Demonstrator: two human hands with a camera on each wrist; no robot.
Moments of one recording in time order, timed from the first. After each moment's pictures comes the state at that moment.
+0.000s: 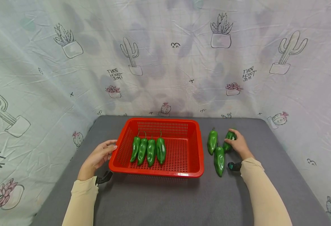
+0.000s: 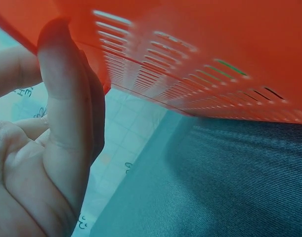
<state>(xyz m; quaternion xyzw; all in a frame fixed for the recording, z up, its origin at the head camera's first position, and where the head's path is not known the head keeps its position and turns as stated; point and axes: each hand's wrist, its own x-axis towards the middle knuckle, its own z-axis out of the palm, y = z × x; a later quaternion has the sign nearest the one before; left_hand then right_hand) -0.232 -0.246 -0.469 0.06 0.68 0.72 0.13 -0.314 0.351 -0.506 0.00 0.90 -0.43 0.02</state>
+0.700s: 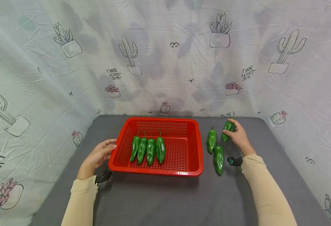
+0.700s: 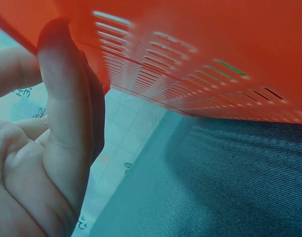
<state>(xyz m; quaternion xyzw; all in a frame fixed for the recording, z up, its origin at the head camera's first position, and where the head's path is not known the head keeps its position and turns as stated) -0.230 -0.244 -0.467 0.06 0.68 0.71 0.13 -0.311 0.338 -0.467 -0.01 0.87 -0.49 -0.02</state>
